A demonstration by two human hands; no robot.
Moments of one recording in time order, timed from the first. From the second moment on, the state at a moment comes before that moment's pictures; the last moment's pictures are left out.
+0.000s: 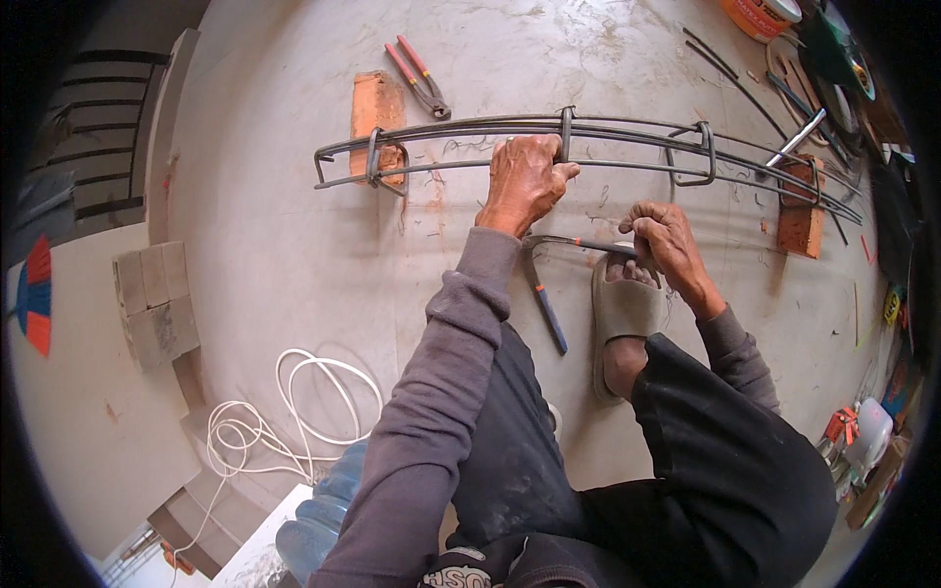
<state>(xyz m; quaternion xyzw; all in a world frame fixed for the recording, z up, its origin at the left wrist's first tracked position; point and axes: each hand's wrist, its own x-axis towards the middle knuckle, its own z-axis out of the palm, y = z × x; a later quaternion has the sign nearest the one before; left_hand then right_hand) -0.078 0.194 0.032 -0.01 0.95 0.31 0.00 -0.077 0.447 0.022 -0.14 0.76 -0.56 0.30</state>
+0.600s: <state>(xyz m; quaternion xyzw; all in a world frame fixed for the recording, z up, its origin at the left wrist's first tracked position) -0.073 0.165 0.041 -0.08 0.92 0.38 -0.02 -0.053 0.382 0.001 0.21 0.51 -0.69 0.47</state>
